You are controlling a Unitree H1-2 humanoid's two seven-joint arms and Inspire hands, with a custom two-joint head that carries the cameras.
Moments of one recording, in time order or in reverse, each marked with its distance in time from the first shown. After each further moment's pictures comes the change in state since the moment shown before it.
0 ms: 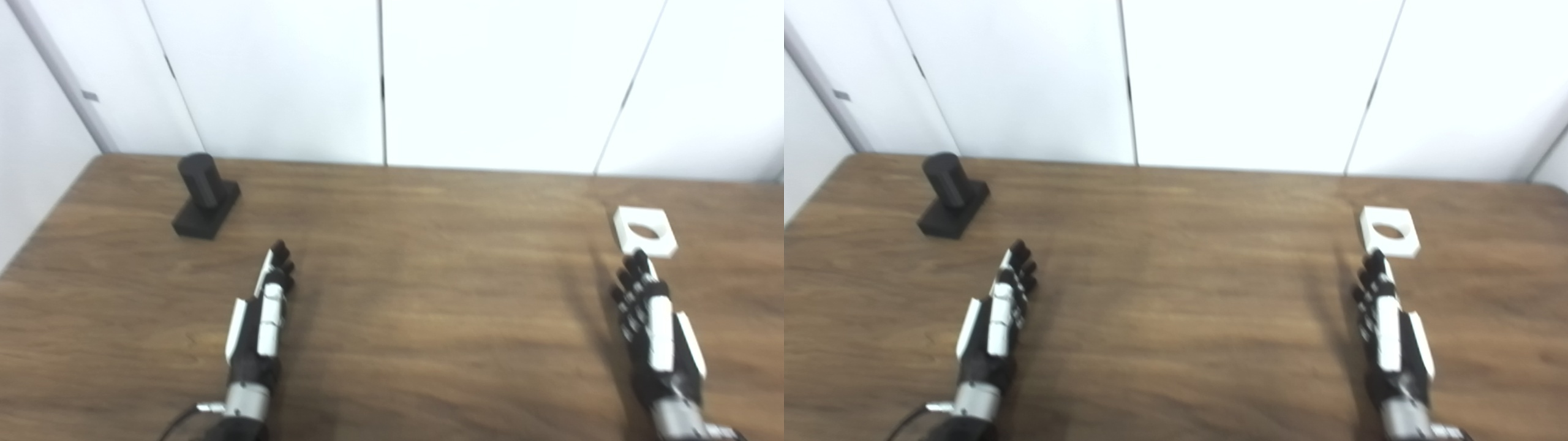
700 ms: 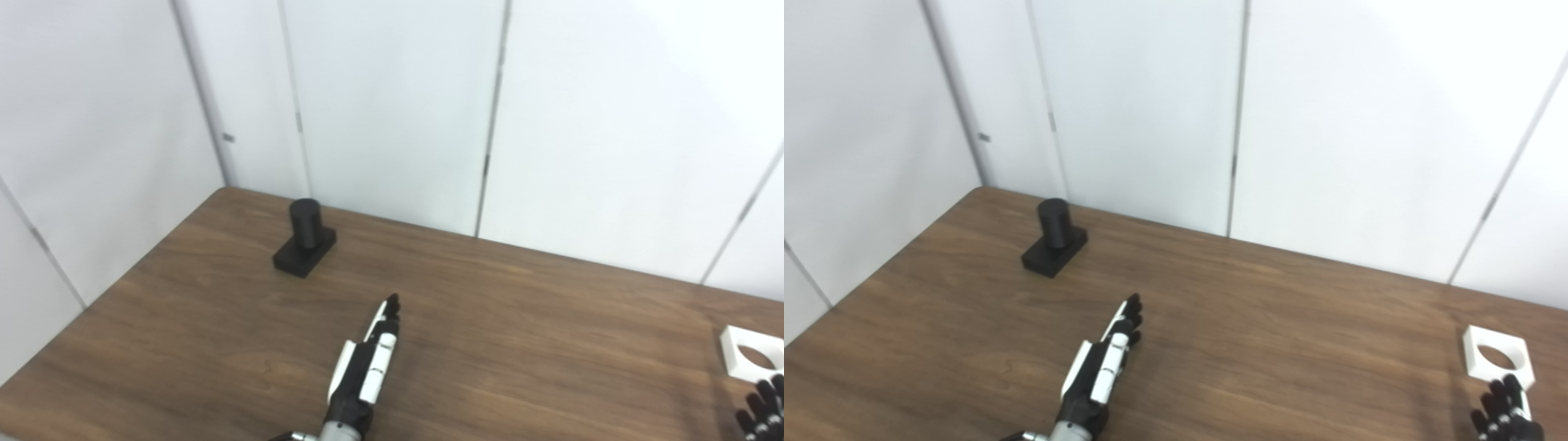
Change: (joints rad) left arm -0.015 -0.057 -0.072 0.043 0.098 -0.032 0.044; right arm -0.016 -0.068 -0.019 0.047 0.096 -0.036 0.023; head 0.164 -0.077
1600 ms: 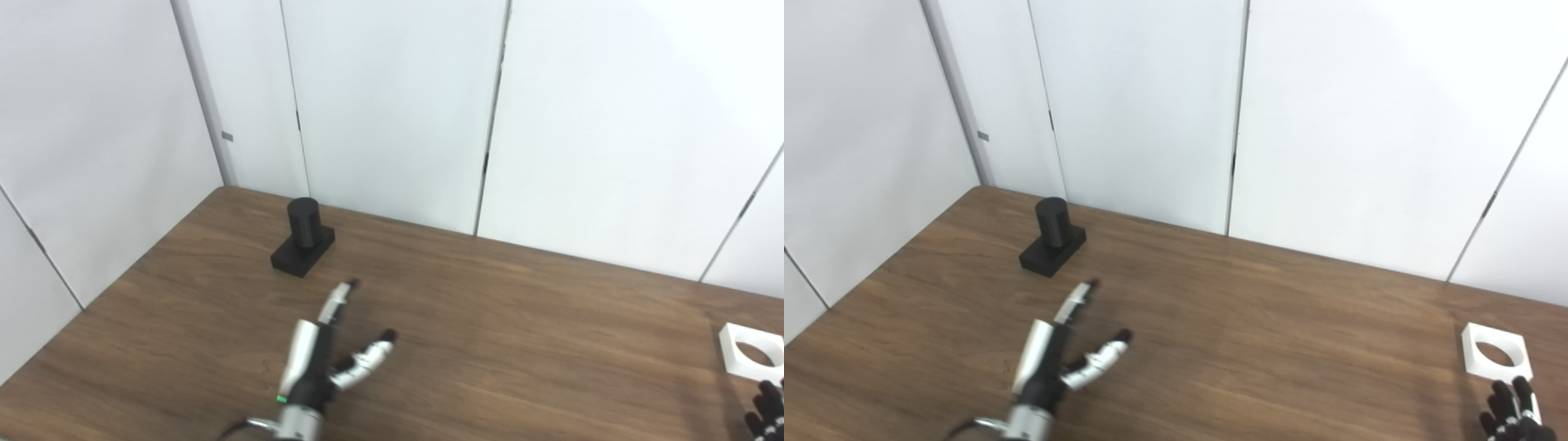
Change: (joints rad) left arm -0.028 0.090 0.159 -0.158 0.348 0.213 0.114; right arm 0.007 -0.003 -0.013 -0.008 -0.004 0.013 -0.007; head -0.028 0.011
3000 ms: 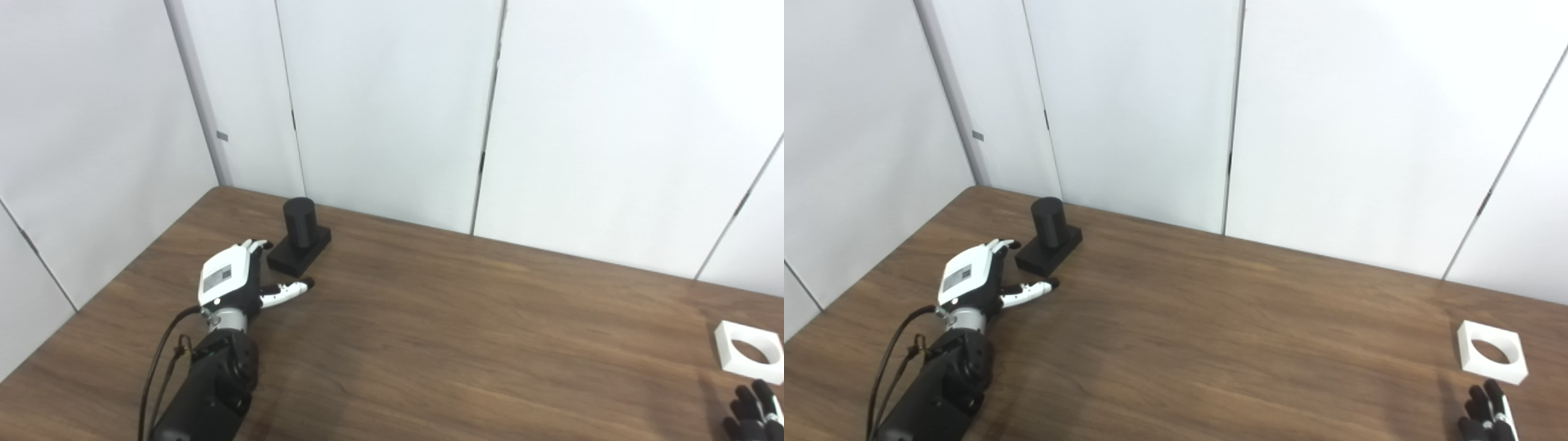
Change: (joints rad) left arm -0.329 0.366 -0.137 0.420 0.332 0.285 0.006; right arm 0.046 -0.017 0.047 -0.044 -0.006 0.025 0.021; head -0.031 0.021
